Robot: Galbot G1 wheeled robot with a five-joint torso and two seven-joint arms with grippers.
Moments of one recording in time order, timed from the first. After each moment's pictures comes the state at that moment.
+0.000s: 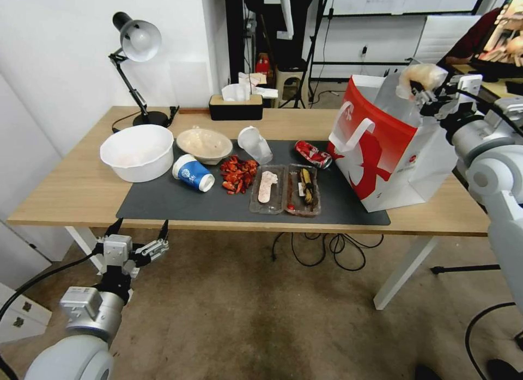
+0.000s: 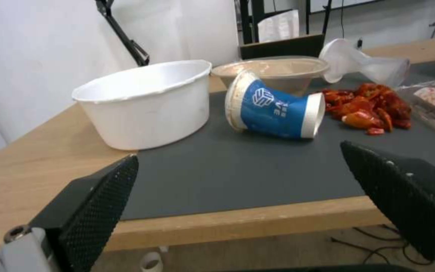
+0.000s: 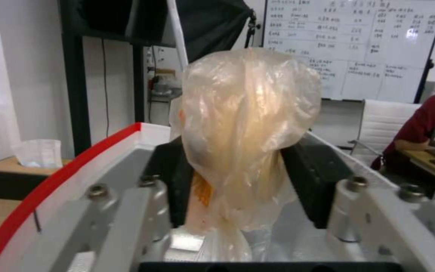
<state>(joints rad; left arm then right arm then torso) 1.75 -1.20 -0.69 -2.28 -0.32 0.10 -0.09 -0.74 0.86 0.54 1.87 0.70 -0.45 0.10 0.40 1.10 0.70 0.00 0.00</state>
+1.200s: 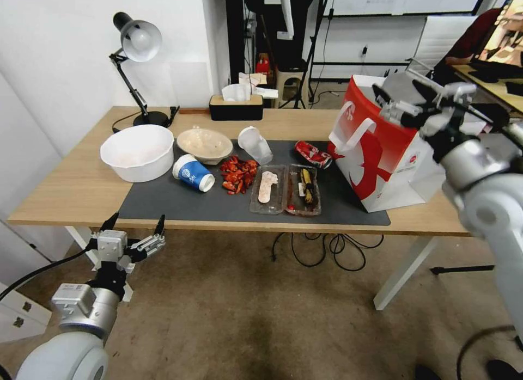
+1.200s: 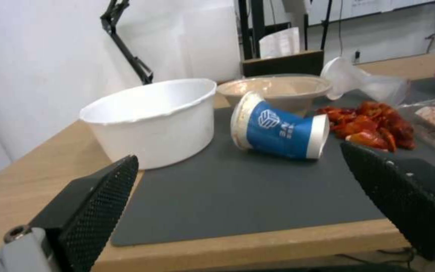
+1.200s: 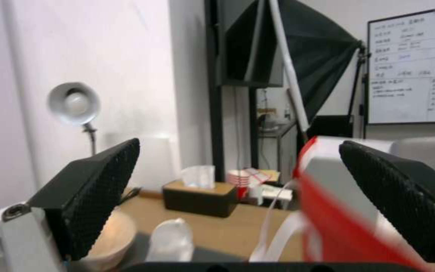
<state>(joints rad) 1.74 -1.17 -0.72 -2.29 -0.36 0.09 -0.08 -1.20 0.89 0.71 2.23 0.86 -0.21 -0.08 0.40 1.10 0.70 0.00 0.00</state>
